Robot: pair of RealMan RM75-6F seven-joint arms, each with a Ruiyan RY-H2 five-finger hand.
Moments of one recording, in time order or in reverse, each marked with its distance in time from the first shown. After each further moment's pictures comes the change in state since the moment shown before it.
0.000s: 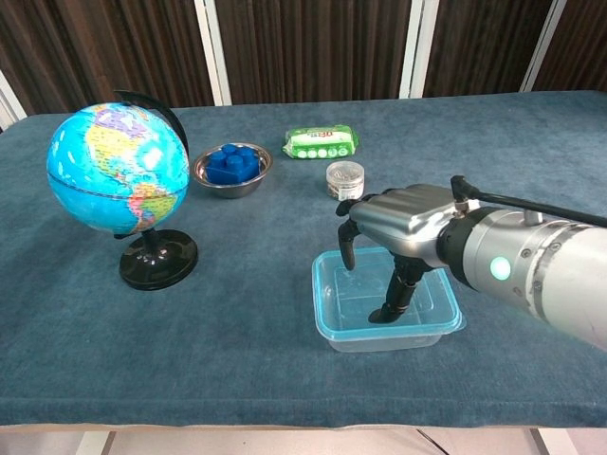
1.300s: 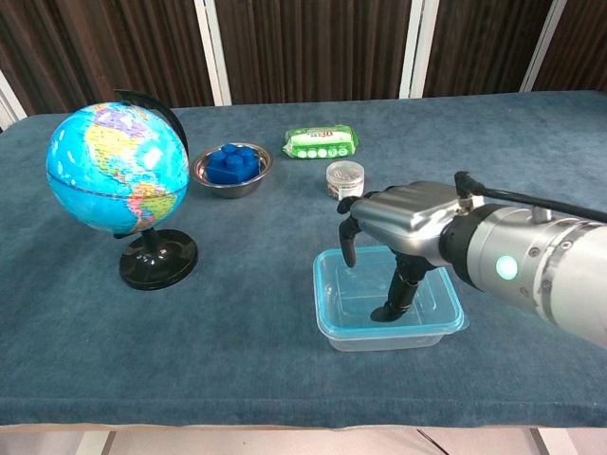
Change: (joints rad) left arm -0.001 -0.002 0.002 -0.002 0.002 -0.003 0.007; right arm -0.006 0.003 0.009 -0.039 -0.015 0.035 -0.020
